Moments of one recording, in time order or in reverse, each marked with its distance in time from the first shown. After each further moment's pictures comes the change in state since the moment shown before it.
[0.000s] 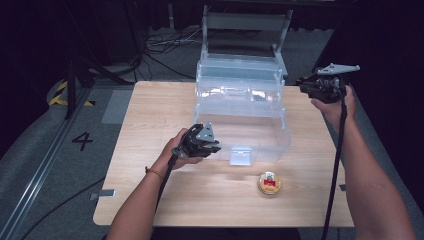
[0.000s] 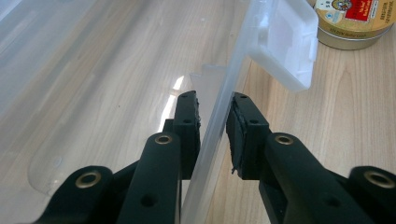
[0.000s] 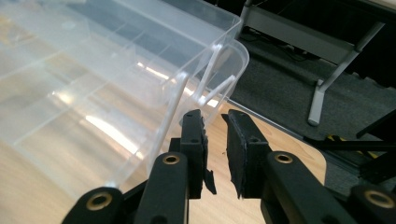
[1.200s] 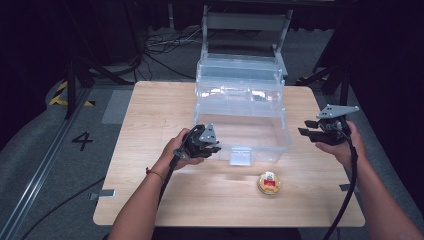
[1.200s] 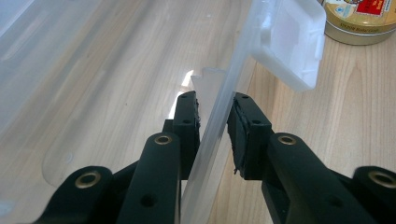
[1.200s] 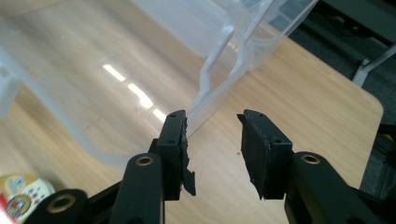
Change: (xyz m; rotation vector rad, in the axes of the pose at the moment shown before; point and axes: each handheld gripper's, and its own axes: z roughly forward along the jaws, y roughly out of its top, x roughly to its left) left arm -0.006 0.006 -0.001 0.034 0.050 0.022; right arm 0.053 -0.076 -0.046 0.145 0.138 -0.128
